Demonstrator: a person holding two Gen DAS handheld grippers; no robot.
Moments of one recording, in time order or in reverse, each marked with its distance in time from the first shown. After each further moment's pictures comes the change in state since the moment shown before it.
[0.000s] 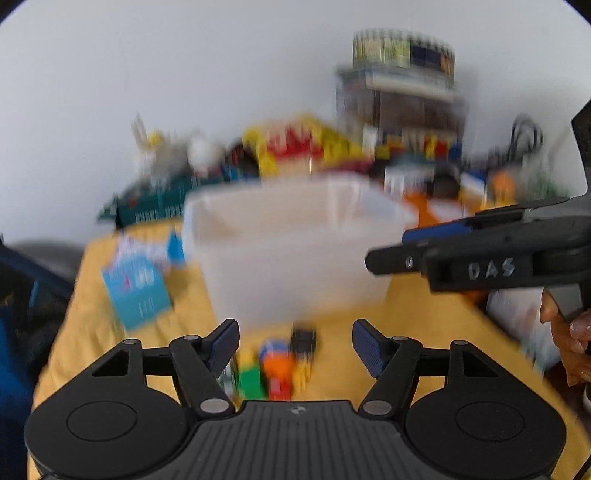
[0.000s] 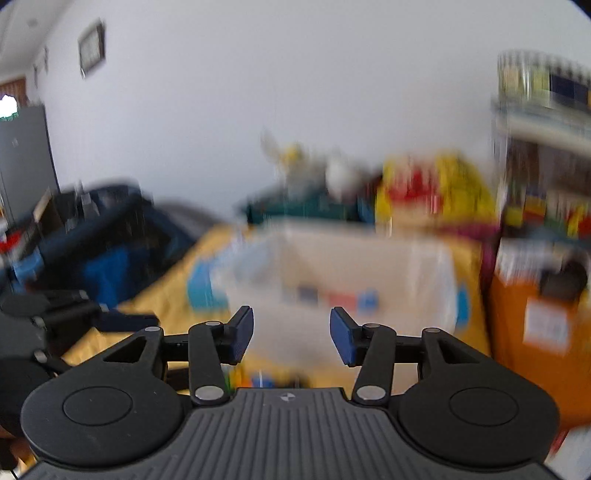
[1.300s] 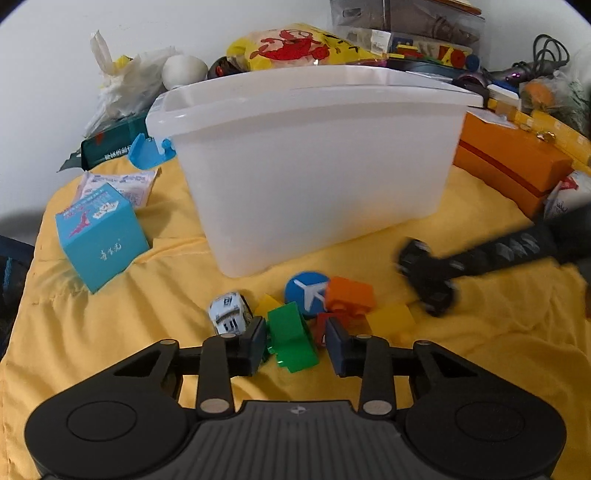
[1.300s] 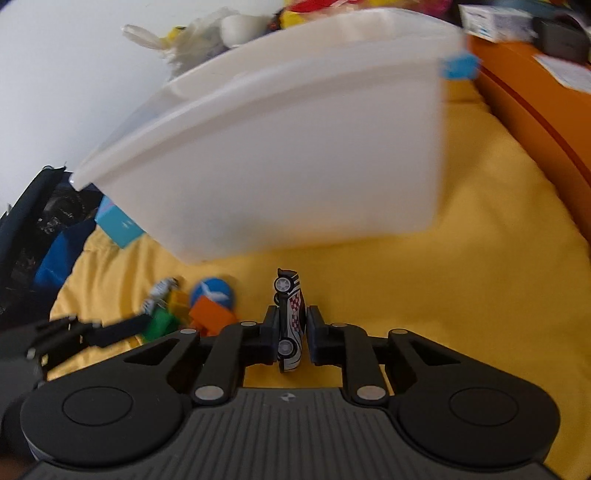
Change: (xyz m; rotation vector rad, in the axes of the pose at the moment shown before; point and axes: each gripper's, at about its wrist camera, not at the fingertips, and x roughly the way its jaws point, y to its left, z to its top) left arm 0.104 0.033 -0.024 0.092 0.159 -0.030; right arm 0.080 -0.051 -0.060 0.402 0.259 -0.062
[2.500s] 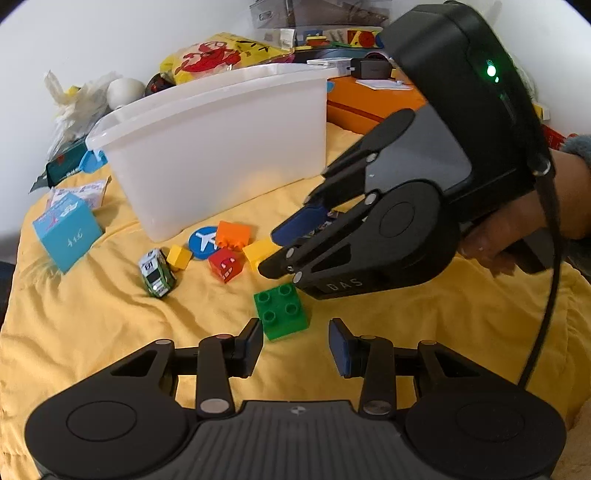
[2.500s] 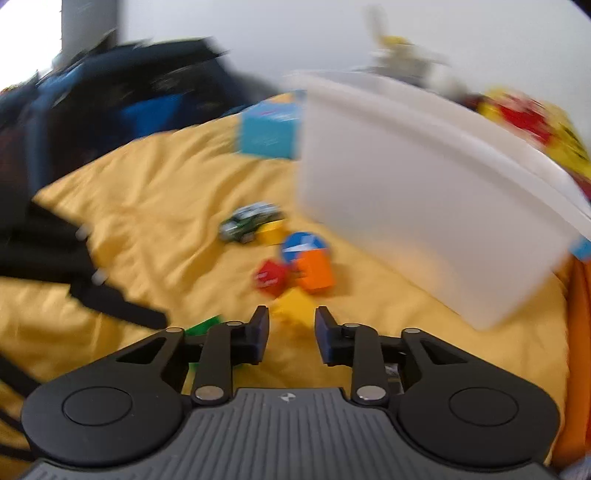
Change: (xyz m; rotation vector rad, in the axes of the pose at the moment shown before) left arm -0.072 -0.064 -0.055 0.138 0.022 -0.088; right arm -0.006 0.070 -0.043 -0.820 -0.054 0.113
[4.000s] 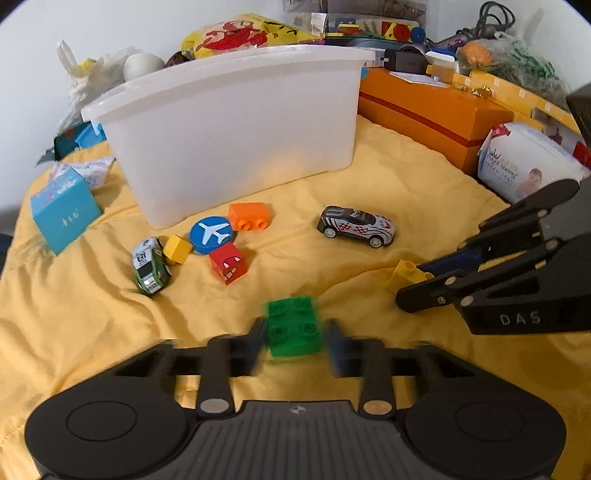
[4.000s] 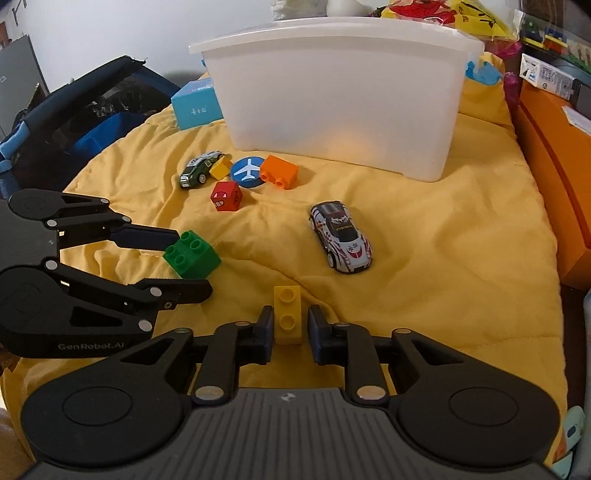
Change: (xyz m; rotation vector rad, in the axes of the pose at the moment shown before) left arm 0.038 0.002 0.012 -0.094 0.033 0.035; right arm -0.038 -0.025 -0.061 0.425 0.105 -0.031
